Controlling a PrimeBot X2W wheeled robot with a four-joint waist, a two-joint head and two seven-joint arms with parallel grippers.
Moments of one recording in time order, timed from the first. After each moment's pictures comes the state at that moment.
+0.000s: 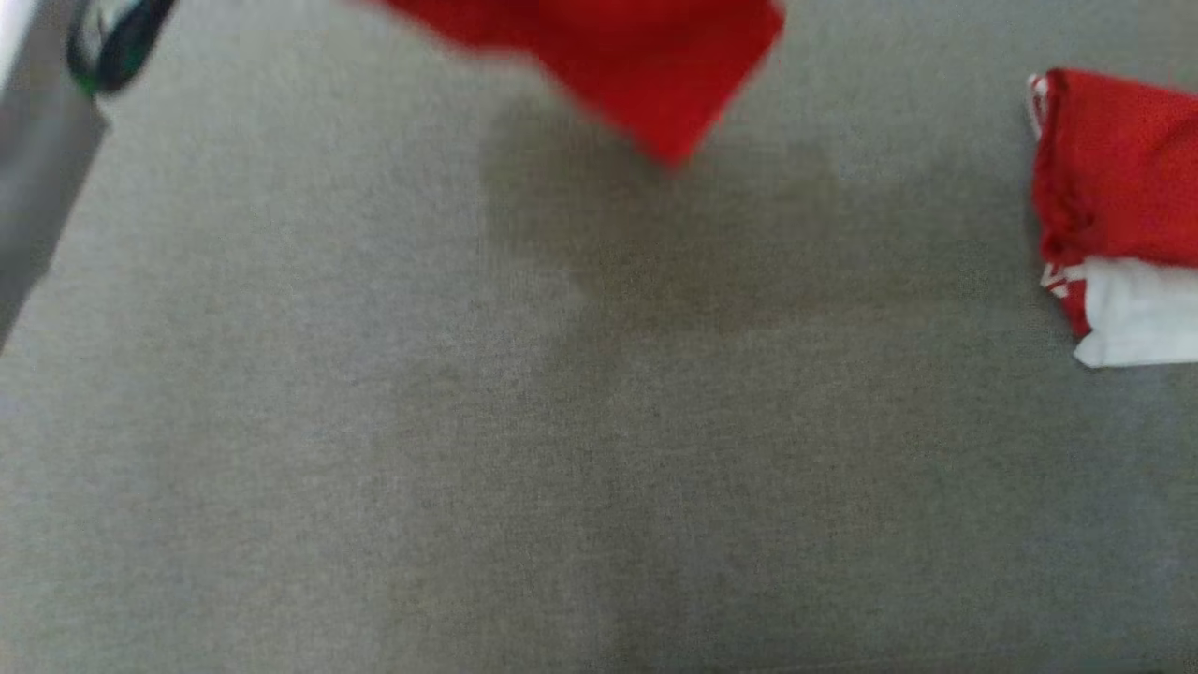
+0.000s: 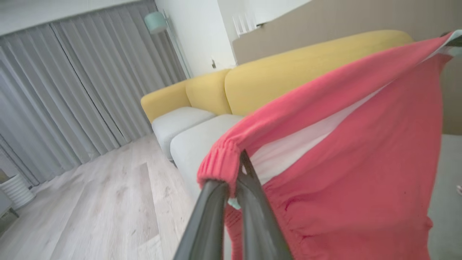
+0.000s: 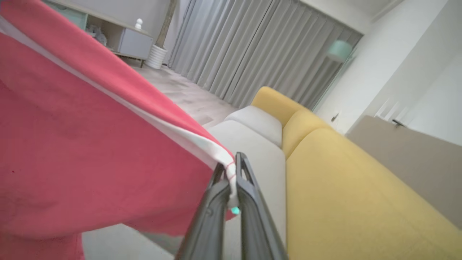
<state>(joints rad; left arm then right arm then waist) -1.37 0.47 -0.87 0.55 -0.67 -0.11 0.04 -1.18 -0.54 0.55 0.43 0.29 0.13 0.09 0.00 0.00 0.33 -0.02</state>
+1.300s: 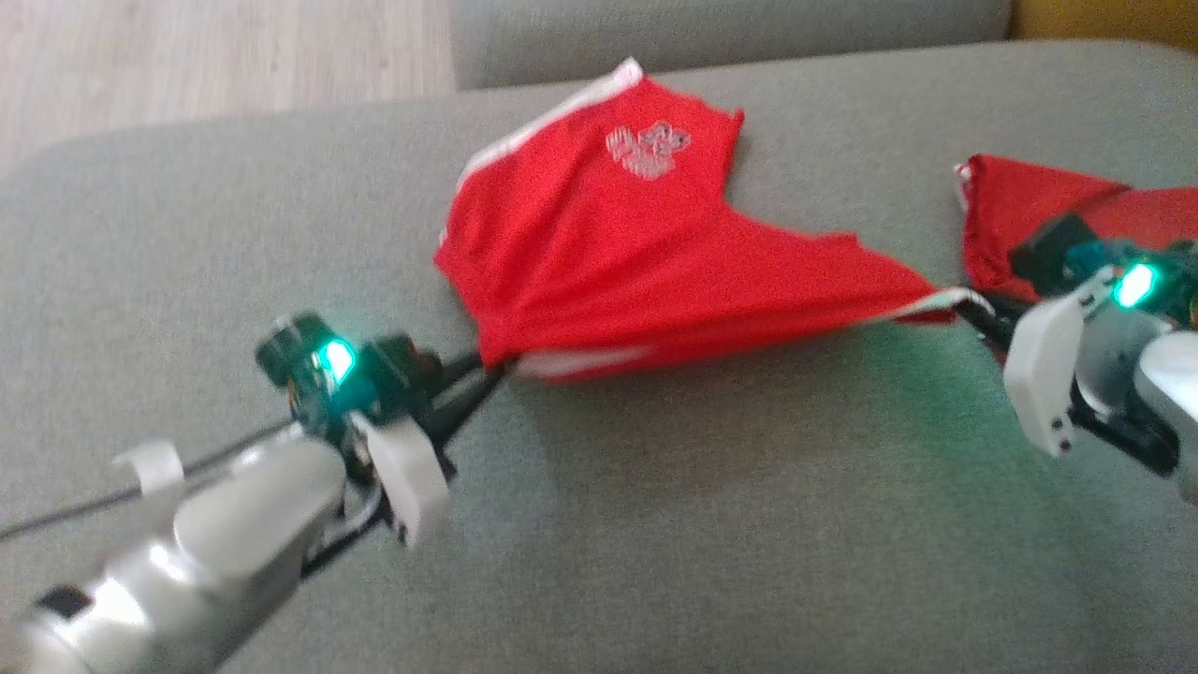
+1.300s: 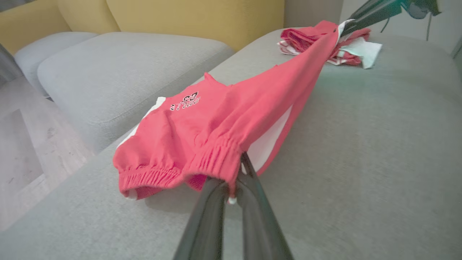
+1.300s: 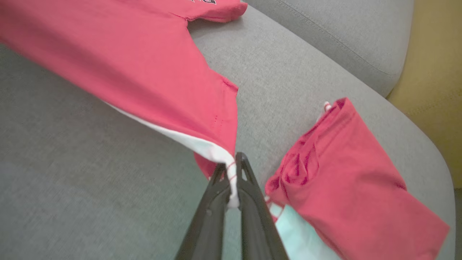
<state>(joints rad) -0.83 0.49 -1.31 0.49 -0.73 -0.13 -0.17 -0.84 -0.72 1.19 0.57 0.76 0.13 0.18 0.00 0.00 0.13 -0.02</state>
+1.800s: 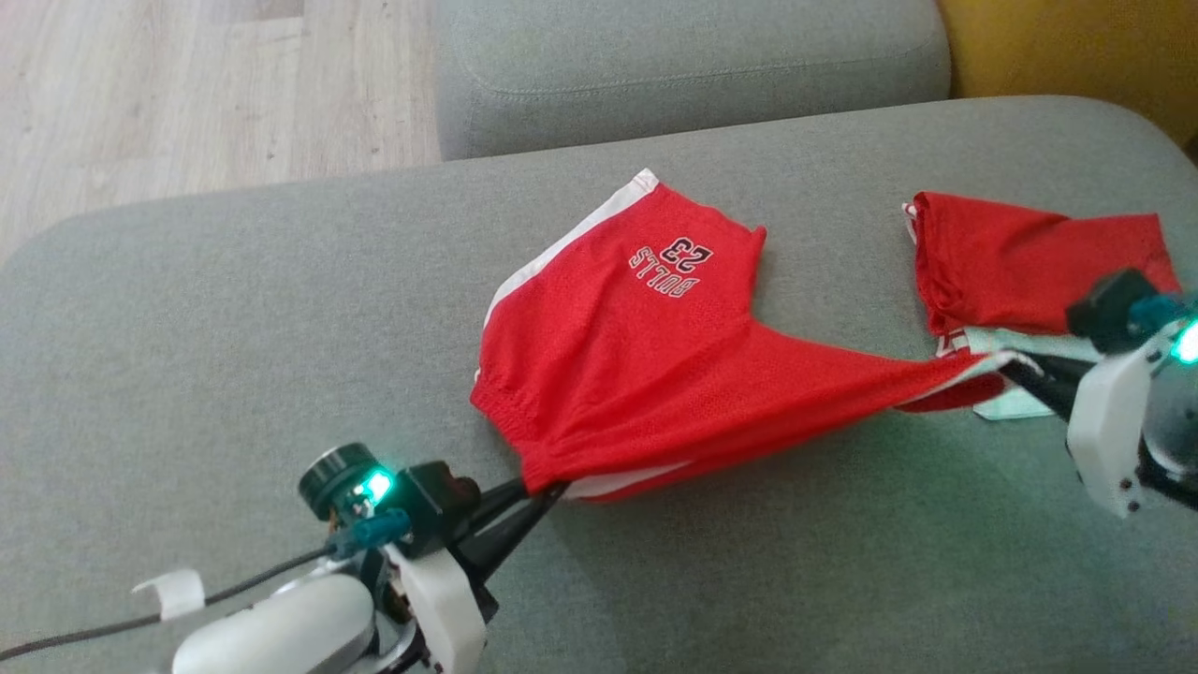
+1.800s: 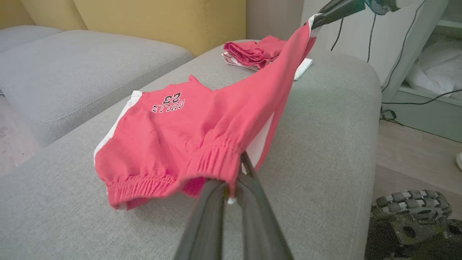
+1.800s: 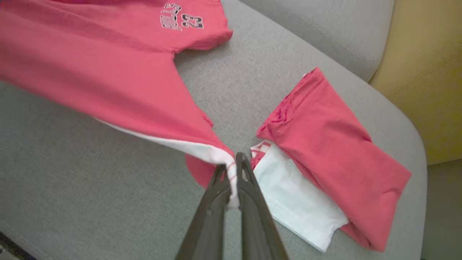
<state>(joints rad) -0.61 0.59 -1.32 0.12 -0.76 0.01 -0.06 -0.70 -0.94 1.17 0.30 0.83 0.13 0.24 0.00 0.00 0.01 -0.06</state>
